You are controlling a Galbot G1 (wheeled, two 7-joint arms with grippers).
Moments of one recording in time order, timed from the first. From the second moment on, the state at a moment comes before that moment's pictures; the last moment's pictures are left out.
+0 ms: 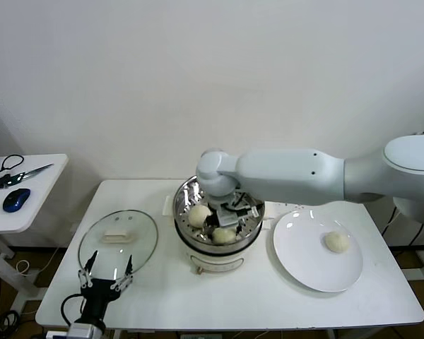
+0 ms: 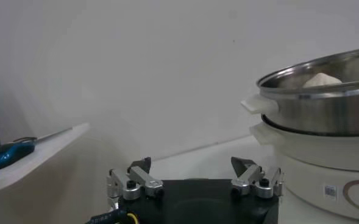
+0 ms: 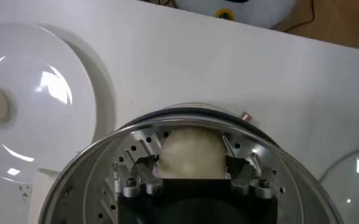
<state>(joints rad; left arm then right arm) 1.75 -1.46 -0.66 -2.09 0.10 0.01 0.00 0.57 1.27 -1.40 1.45 -0.24 0.57 -1.21</state>
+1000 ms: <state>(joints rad) 1.76 -1.44 -0.66 -2.09 0.10 0.00 0.00 0.76 0.91 -1.47 1.43 0.10 0.13 -1.04</state>
